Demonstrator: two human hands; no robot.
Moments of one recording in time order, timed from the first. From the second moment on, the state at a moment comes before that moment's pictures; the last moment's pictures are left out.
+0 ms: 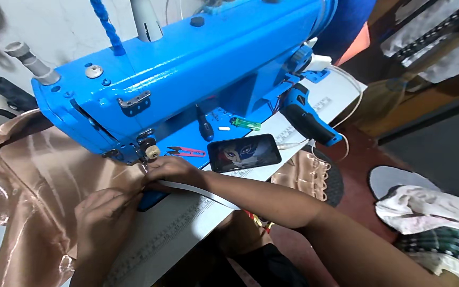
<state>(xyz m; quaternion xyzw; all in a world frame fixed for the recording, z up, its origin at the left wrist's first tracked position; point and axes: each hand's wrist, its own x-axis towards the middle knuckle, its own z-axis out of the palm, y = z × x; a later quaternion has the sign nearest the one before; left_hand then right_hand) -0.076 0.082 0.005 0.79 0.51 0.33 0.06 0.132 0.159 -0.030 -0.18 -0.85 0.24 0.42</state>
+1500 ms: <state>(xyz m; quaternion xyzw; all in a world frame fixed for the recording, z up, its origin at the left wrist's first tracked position) -0.079 0.095 -0.004 0.89 0.41 0.20 -0.01 0.154 0.133 -0.002 -0.38 -0.79 0.38 0.30</state>
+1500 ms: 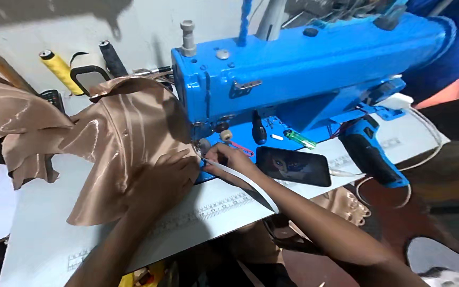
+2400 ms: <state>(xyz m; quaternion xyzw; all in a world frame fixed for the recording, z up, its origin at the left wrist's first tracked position) -0.082 0.128 0.038 0.90 0.38 0.19 0.11 0.141 0.128 -0.009 -0.36 -0.81 0.34 0.30</state>
